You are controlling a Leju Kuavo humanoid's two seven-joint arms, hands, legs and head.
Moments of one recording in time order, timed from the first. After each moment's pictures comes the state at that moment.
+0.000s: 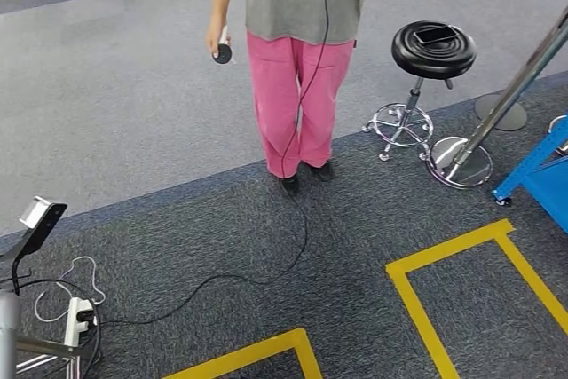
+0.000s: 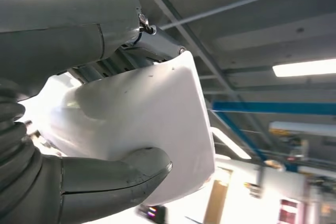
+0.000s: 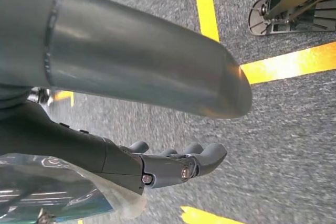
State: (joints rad) left arm -0.16 0.09 0.25 -1.40 -1.43 0.70 -0.11; right arm -0.08 0.03 1.52 -0.08 -1.37 -0.39 -0.09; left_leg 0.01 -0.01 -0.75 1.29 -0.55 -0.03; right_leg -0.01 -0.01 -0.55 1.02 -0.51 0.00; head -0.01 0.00
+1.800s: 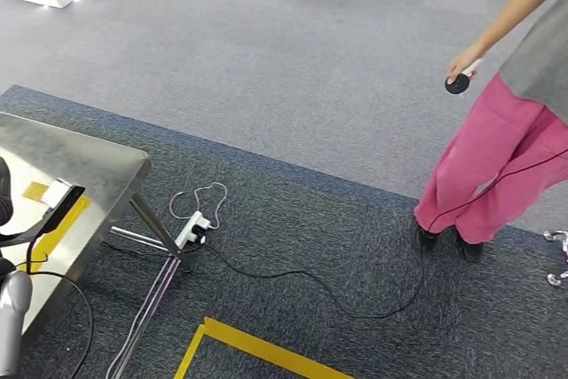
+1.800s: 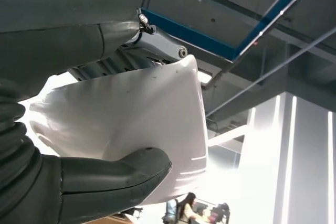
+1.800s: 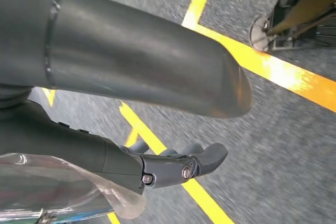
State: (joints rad) left arm -0.24 0.19 0.09 -1.32 -1.53 0.70 0.03; right arm -0.09 0.03 1.52 -0.09 -1.35 -0.38 -0.07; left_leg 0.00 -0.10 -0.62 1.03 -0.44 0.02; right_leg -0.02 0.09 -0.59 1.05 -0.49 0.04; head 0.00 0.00
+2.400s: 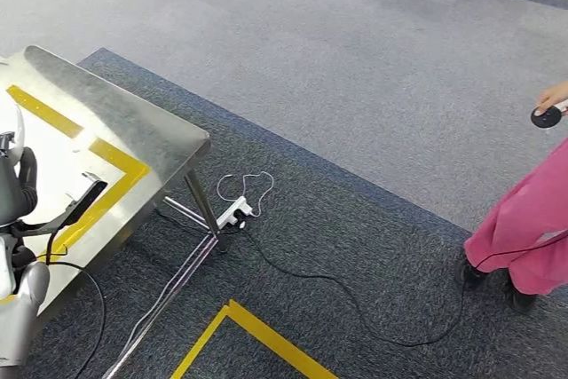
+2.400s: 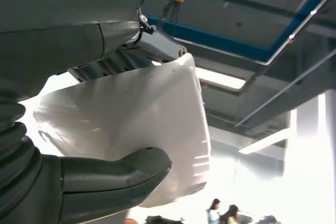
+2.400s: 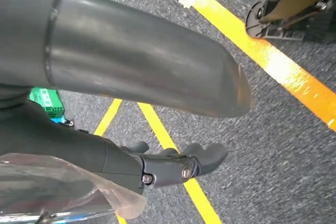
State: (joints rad) left arm -0.30 0.21 -0.04 -1.26 -1.53 0.70 0.07; right arm -0.10 0.03 1.52 -0.09 -1.36 -0.38 -0.08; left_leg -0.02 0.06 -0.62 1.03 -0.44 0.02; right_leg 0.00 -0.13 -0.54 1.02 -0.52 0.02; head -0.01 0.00
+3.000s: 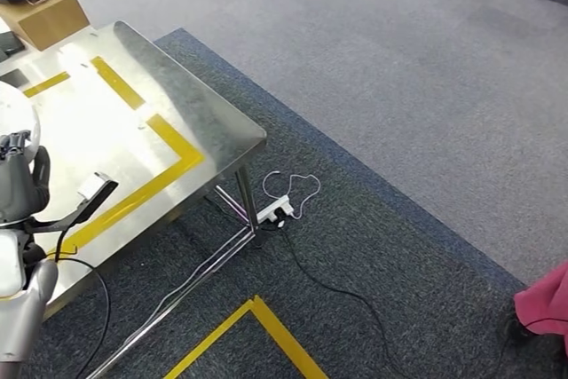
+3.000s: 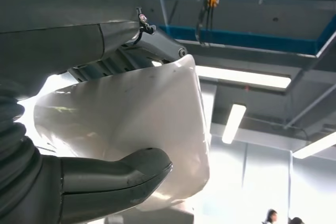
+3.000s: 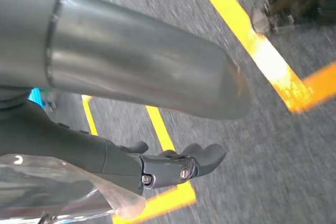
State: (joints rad) left arm -0.32 0.22 -0.08 -1.24 -1.53 0.70 0.10; right arm -0.10 0.03 1.52 -0.09 -1.37 -0.38 -0.08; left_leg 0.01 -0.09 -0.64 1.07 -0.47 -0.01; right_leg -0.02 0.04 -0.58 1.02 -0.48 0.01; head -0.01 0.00
